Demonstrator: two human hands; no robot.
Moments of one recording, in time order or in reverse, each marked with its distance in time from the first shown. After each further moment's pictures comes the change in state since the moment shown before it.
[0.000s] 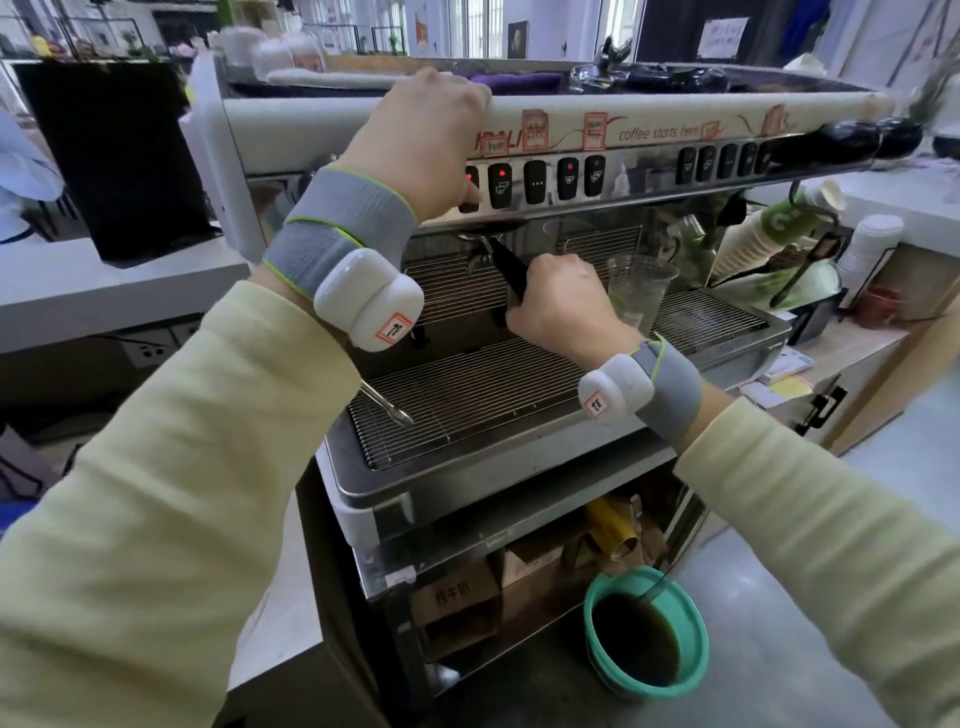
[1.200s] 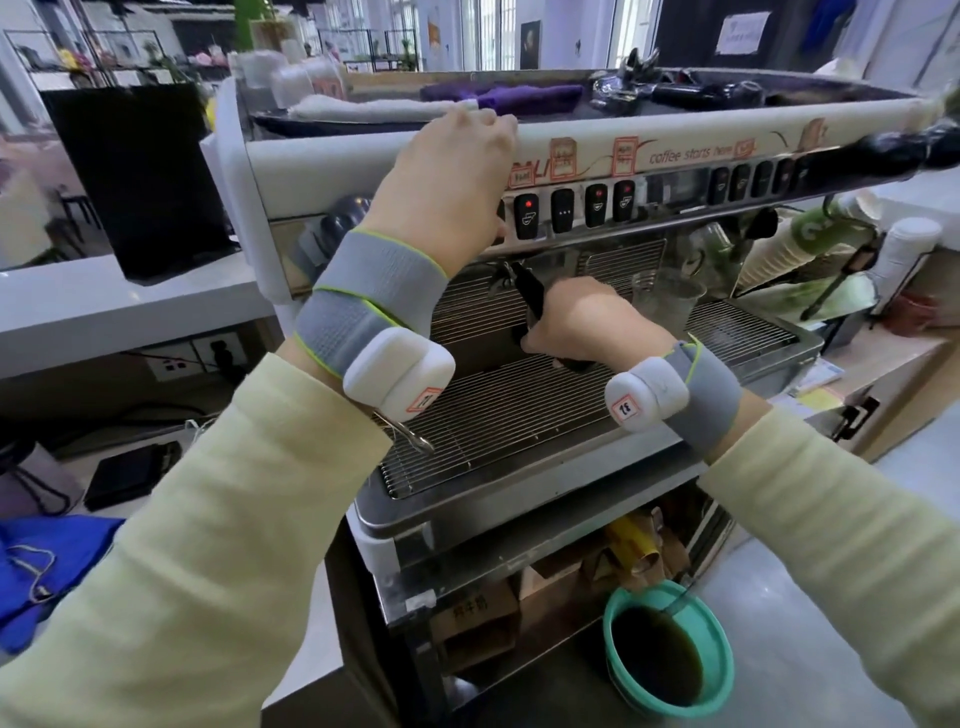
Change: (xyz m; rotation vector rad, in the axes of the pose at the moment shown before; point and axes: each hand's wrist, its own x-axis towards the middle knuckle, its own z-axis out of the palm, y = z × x) left_hand -0.001 0.002 0.003 0.020 0.024 -0.008; right_hand 0.033 -0.004 -0.005 -0.034 -0.362 0.147
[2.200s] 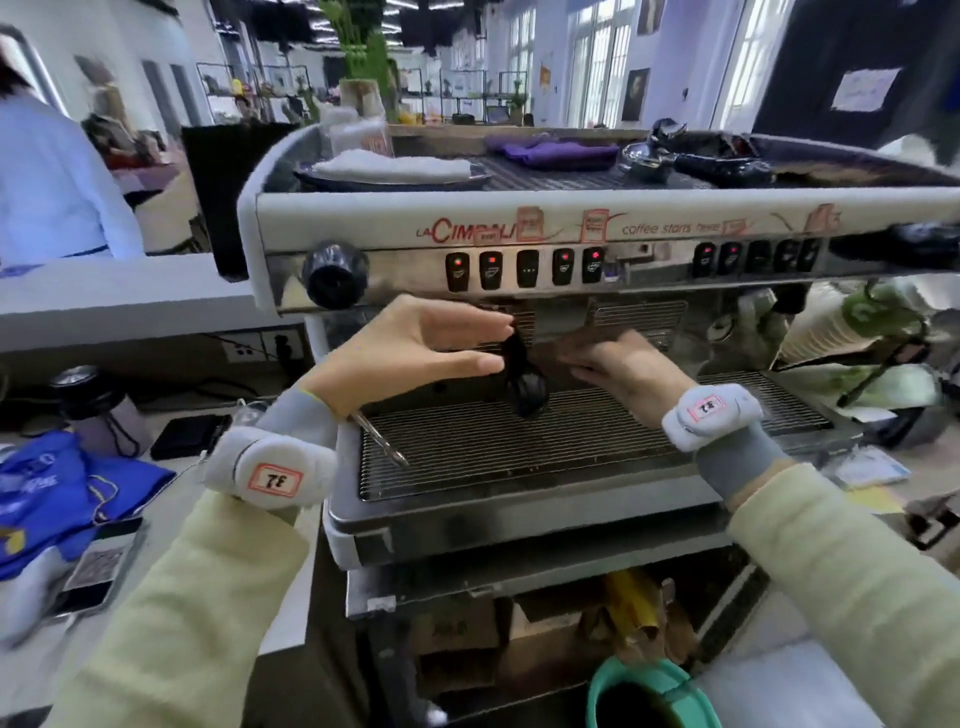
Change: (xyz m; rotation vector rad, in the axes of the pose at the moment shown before) left_hand -0.066 0.024 0.027 -1.089 -0.241 -0.245; right_hand 0.041 0.103 0.000 1.193 -0.178 -0.156
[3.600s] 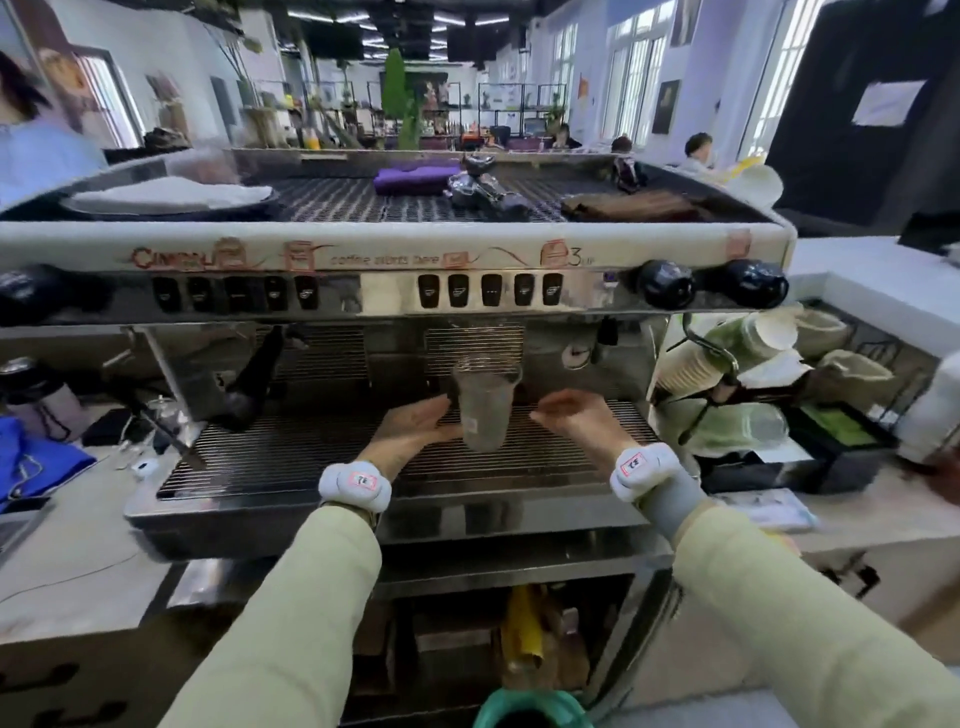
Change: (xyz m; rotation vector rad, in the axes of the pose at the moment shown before) left_hand 0.158 -0.036 0.252 -0.453 0.342 -0.416; right_hand 0.046 0.080 -0.257 -0.170 -0.097 -0.052
